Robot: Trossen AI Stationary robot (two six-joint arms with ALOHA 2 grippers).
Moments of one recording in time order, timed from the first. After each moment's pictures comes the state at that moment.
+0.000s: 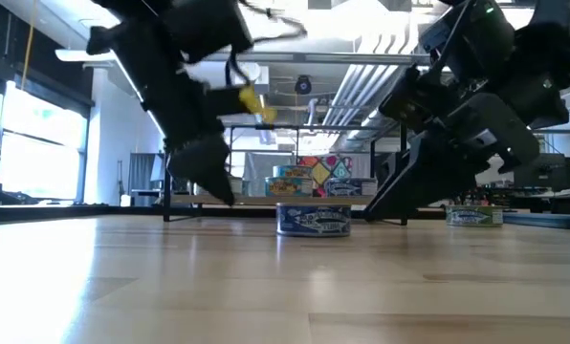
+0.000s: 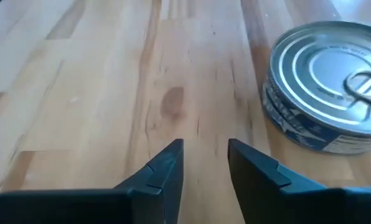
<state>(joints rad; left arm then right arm) -0.21 1.78 0.98 -0.35 -0.59 -0.27 0.28 1.71 0.54 0.54 0.10 0.23</state>
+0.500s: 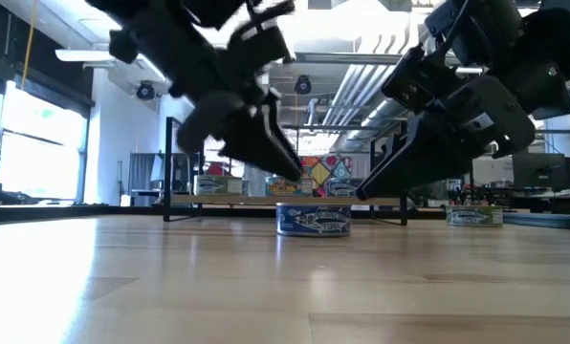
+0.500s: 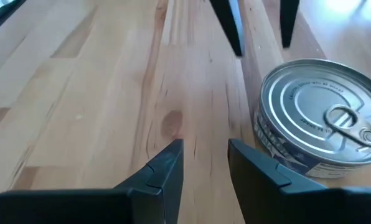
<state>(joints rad) -0.21 1.81 0.98 0.06 -0.31 0.26 0.29 1.67 0.54 0.55 0.16 0.18</state>
